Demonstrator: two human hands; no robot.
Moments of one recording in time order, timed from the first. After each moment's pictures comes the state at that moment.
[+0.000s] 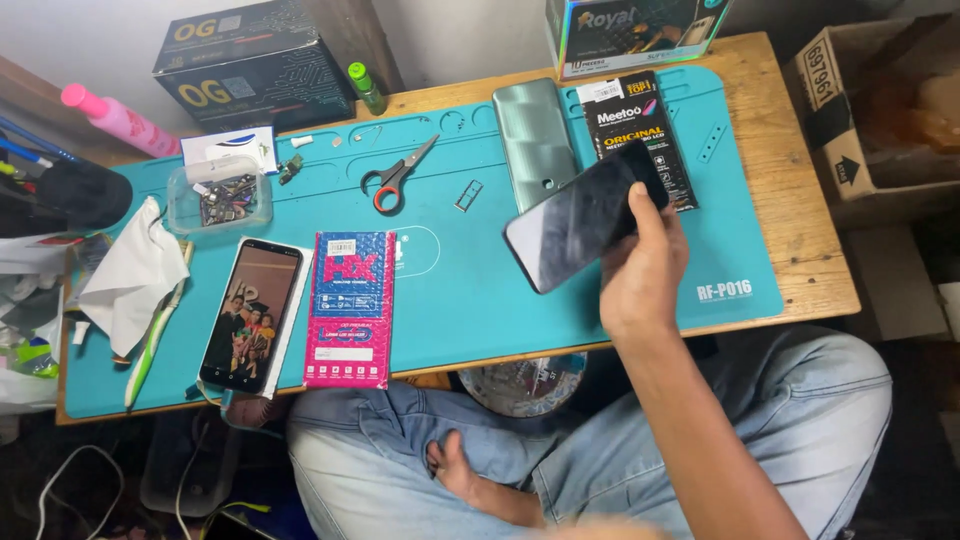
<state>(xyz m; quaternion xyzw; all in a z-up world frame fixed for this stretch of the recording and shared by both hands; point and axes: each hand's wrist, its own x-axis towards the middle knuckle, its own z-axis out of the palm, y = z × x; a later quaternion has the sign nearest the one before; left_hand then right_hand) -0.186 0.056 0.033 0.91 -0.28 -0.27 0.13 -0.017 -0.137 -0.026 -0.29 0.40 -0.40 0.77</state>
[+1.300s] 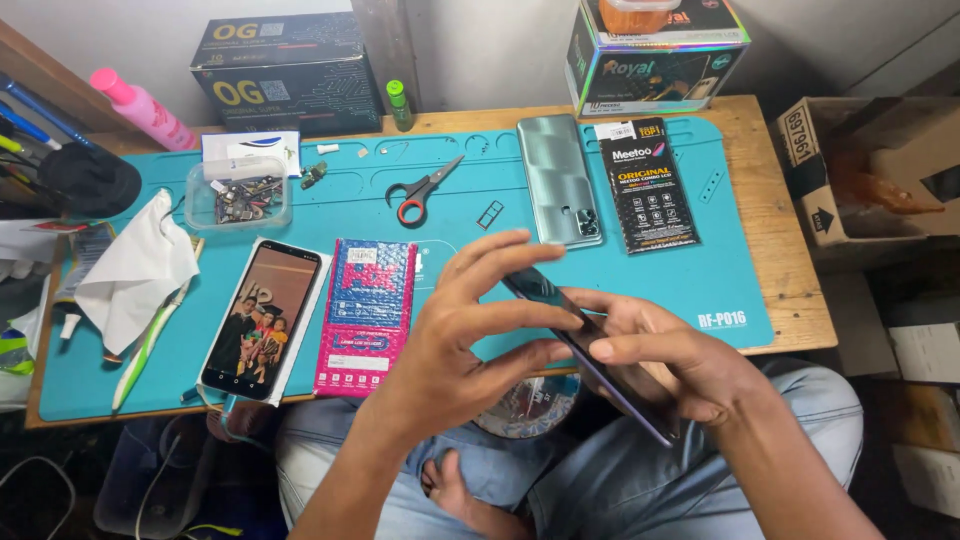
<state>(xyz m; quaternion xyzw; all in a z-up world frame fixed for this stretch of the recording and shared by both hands) 0.052 0.103 0.075 0.65 -0.53 -0.04 0.55 -0.075 -0.116 0.063 -0.43 0.21 0.16 0.86</state>
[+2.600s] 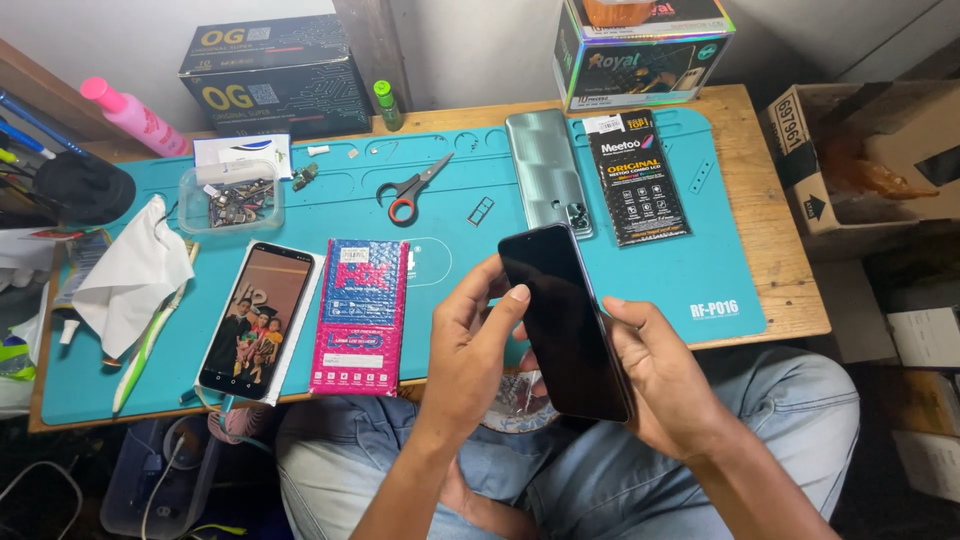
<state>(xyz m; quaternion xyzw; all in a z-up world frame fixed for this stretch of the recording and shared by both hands) 0.012 0.067 0.054 0.55 -0.09 -0.29 0.78 -0.083 -0.070 0.092 -0.36 0.40 0.10 0.84</state>
